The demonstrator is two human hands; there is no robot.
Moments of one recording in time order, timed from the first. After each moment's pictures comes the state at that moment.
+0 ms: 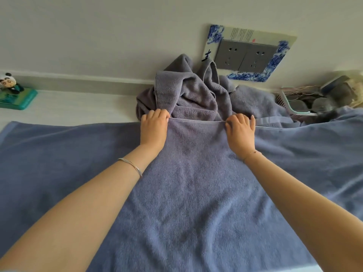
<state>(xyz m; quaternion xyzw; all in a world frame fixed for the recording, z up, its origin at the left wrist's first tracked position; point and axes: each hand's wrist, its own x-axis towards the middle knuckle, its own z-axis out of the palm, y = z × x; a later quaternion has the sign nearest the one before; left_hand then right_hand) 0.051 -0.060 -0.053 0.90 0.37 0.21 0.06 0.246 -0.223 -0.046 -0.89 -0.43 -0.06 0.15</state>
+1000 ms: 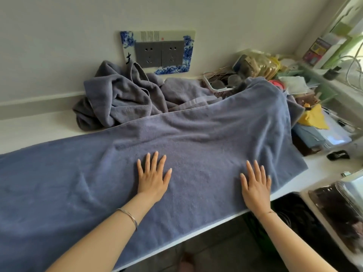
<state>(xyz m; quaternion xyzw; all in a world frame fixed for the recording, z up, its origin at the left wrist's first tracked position) 0.039 -0.260 -0.095 0.96 0.25 -0.05 0.11 0.184 -0.536 -0.089 -0.98 -0.16 0.05 0.13</state>
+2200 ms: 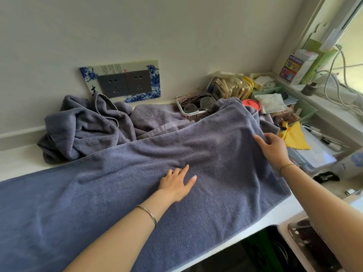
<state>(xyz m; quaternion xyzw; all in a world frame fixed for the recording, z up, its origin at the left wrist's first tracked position) 0.201 -0.345 -0.047 0.95 0.19 -0.16 0.20 0.410 -0.566 0.017 -0.91 -0.10 0.01 0.41</state>
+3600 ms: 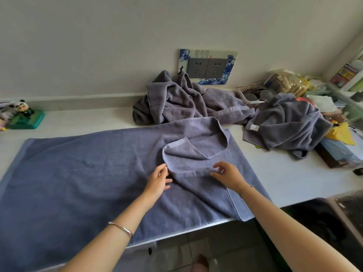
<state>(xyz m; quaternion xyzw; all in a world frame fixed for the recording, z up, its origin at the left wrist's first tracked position) -0.087 -0.214 -0.040 0.56 0.43 0.08 0.71 0.103 -0.377 -0.049 -0.90 -0.27 0.23 0.24</state>
